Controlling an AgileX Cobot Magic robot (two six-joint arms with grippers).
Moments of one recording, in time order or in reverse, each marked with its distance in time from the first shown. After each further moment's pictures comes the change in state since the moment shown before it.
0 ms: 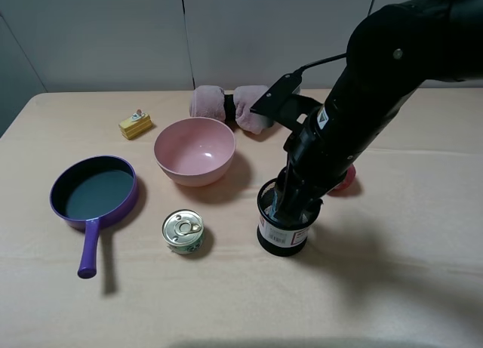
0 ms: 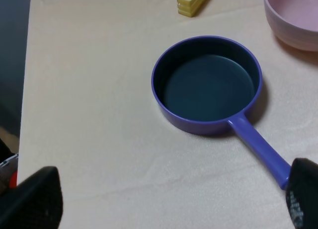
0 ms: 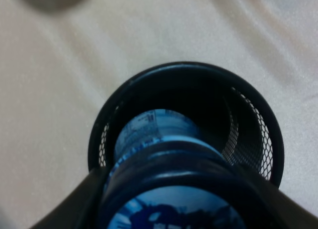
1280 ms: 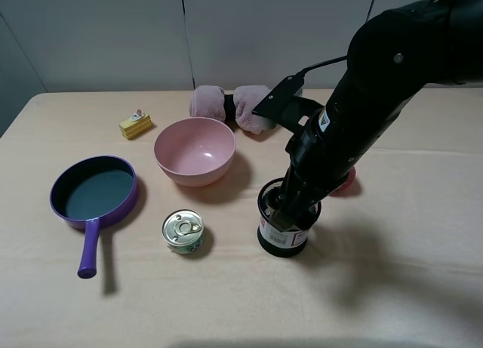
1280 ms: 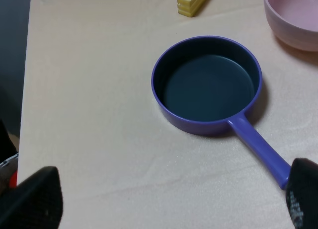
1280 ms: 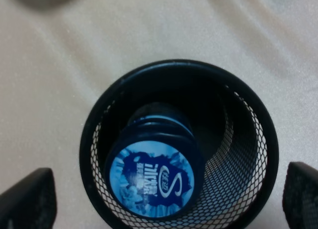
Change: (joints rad) left arm 0.000 0.000 0.000 0.000 0.000 0.000; right arm 0.000 0.000 0.010 -0.009 0.002 0.011
